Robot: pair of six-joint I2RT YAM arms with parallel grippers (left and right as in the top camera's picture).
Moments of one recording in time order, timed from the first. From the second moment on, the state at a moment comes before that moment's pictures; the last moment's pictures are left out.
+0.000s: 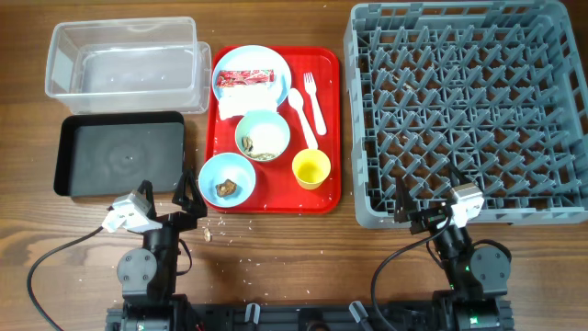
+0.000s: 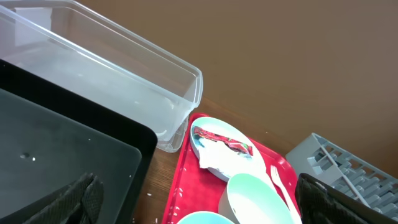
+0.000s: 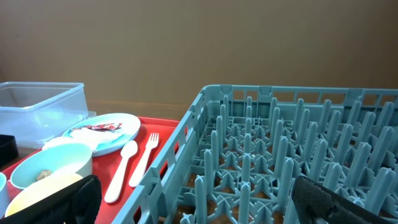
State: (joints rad) left arm 0.01 0.01 0.01 -0.07 -0.02 -0.52; right arm 0.06 0.02 0.01 0.02 -0.20 0.05
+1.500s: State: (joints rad) left arm -0.10 1.26 1.26 -0.62 0.32 0.09; right arm 0.06 0.82 0.93 -0.45 -0.28 0.05
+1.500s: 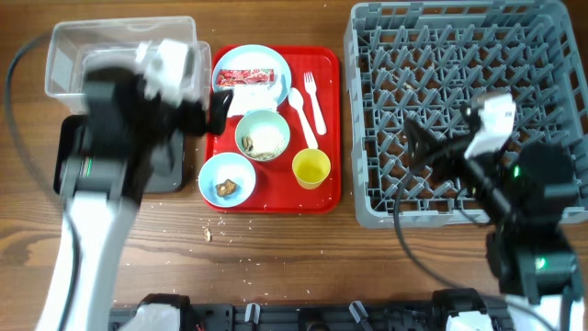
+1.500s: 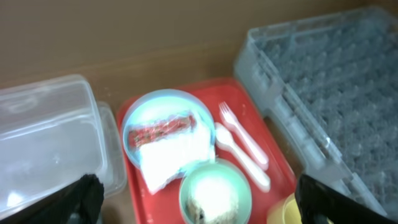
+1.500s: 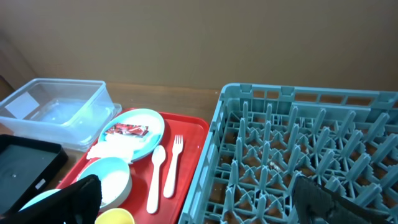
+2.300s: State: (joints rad) left arm -0.22 2.22 1.71 -0.66 0.15 0.43; right arm 0.06 1.08 0.99 -0.61 -0.34 0.04
